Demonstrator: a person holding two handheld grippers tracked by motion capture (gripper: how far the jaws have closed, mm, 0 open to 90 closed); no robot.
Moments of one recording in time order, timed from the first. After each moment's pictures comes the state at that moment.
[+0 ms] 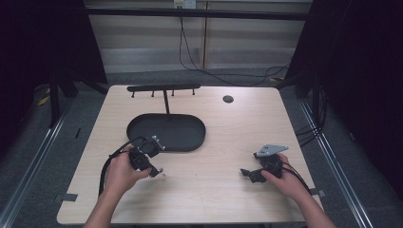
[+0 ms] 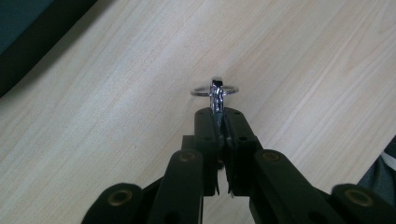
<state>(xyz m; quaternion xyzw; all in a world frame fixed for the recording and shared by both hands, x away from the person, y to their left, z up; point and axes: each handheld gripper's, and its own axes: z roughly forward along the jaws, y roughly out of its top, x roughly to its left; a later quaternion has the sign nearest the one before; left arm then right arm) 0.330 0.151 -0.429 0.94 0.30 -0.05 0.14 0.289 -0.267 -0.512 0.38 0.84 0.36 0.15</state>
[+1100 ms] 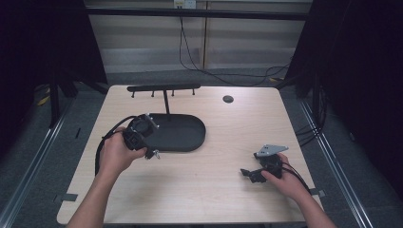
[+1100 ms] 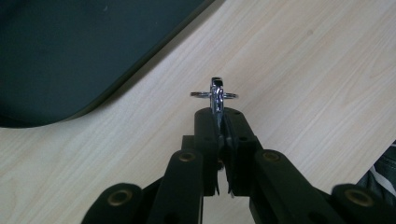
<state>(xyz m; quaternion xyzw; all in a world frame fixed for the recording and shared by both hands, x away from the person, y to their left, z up) 0.362 0.158 -0.384 0.93 0.34 -0.02 0.15 0.289 -0.267 -0.512 0.38 0.84 0.36 0.15</state>
